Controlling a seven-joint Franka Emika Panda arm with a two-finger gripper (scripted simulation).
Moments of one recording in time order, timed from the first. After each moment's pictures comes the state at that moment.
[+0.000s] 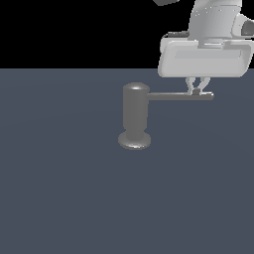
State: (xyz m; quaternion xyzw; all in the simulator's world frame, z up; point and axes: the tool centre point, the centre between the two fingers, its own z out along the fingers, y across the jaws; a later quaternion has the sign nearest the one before) arm -0.059 -0.179 0.233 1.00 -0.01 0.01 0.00
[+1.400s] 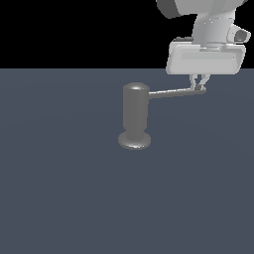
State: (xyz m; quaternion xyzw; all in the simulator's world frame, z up) arm 0.011 -0.218 0.233 1.00 0.00 0.01 0.00
